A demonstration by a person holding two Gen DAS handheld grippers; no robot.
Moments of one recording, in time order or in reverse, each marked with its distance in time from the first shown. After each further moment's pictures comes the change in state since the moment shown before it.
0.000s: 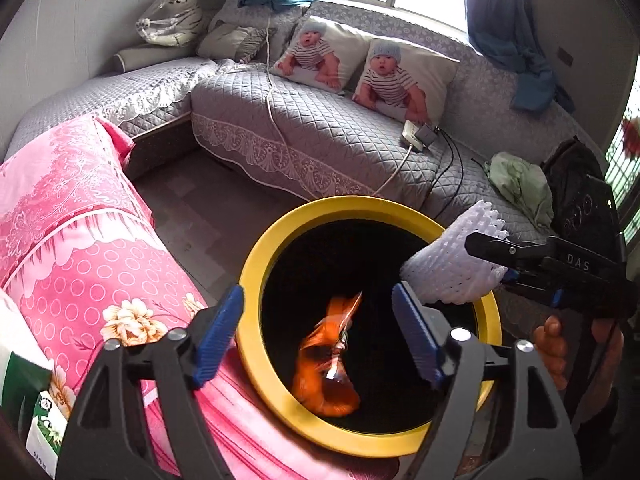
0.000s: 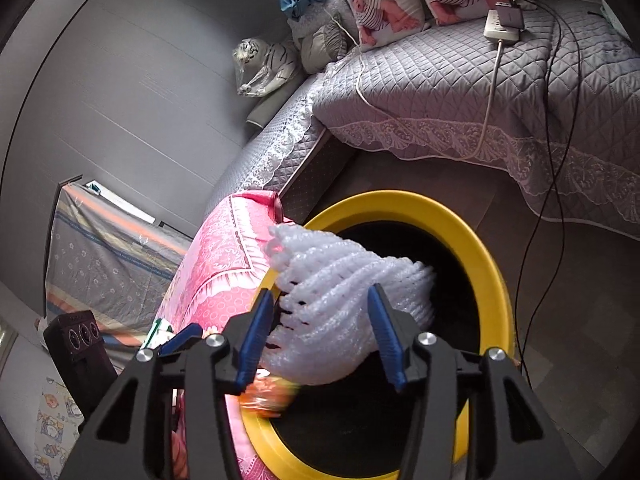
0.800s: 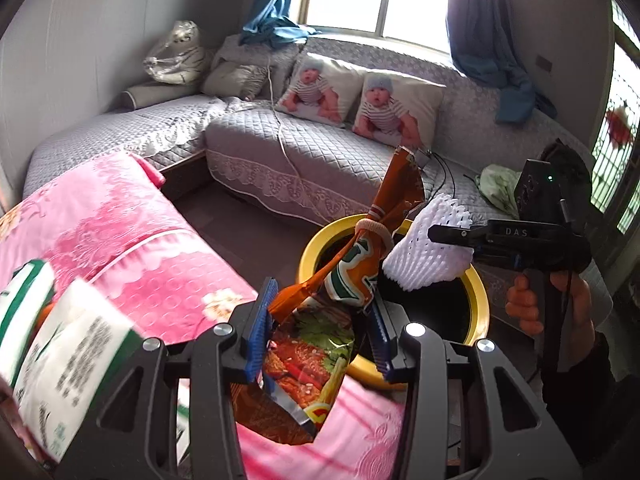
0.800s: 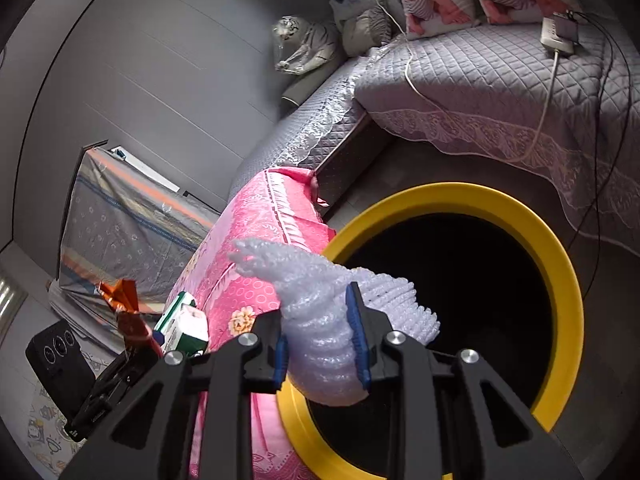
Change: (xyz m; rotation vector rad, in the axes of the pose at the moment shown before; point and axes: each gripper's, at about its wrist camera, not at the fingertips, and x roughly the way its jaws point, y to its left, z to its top) left arm -0.097 0.023 -0.021 0.087 -0.103 0.022; right arm 0.024 0.040 -0.008 -0.107 0.073 0.072
